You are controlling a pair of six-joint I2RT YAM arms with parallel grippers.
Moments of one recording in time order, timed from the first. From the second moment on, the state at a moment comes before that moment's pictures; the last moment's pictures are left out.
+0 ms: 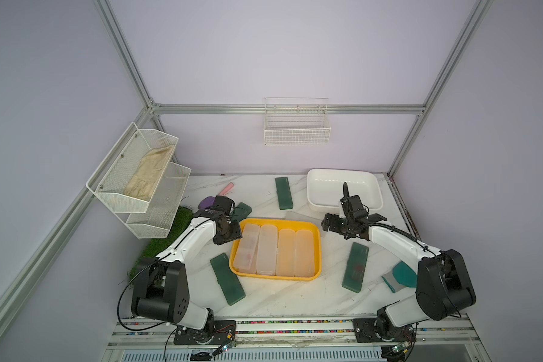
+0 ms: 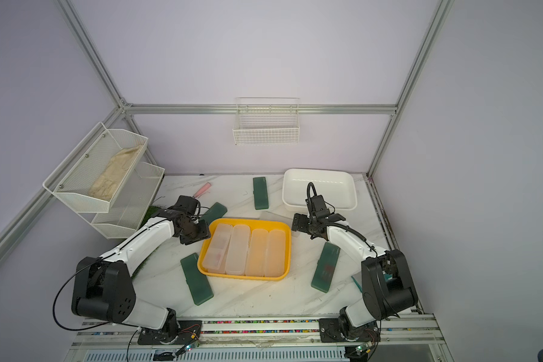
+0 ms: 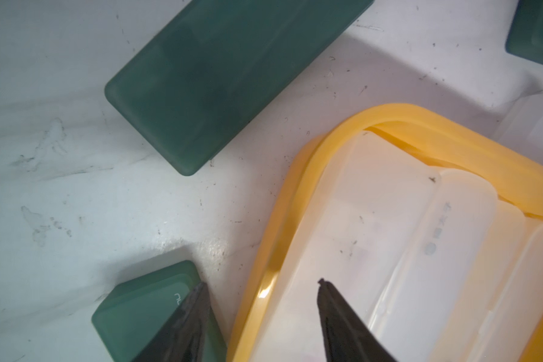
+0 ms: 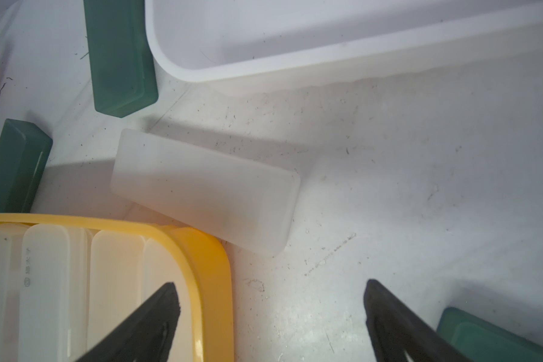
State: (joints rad) left arm -0.17 1.47 1.08 -0.82 0.03 -0.46; right arm 0.31 1.51 1.01 -0.44 -0.04 0.48
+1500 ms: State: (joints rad) left arm -0.21 1.28 1.14 -0.75 0.19 -0.33; right arm 0.25 1.44 0.96 -0.46 -0.19 -0.60
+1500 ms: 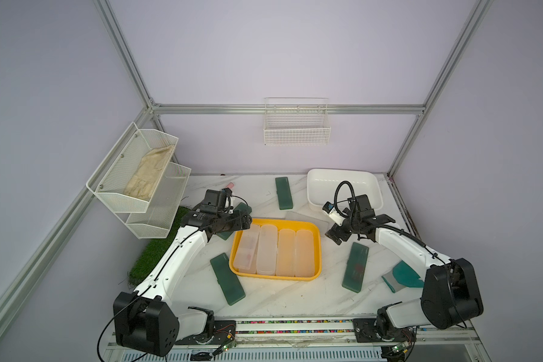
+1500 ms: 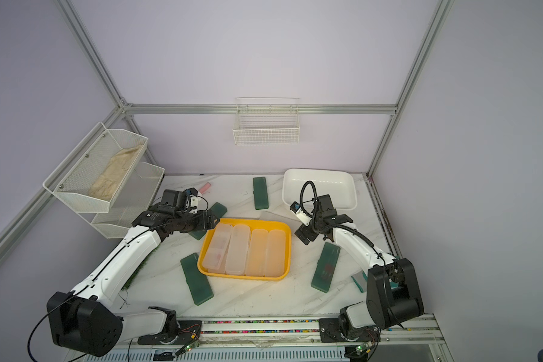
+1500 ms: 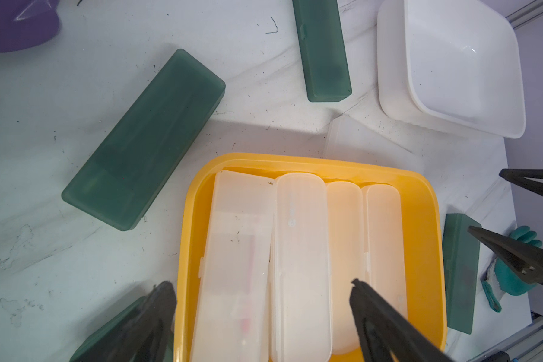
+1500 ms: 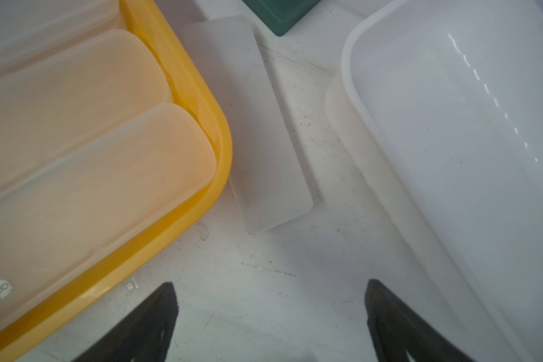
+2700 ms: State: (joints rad) left arm -0.25 1.31 1.14 -0.75 0.18 -0.34; right arm 0.24 1.72 0.98 -0.26 -0.28 -0.66
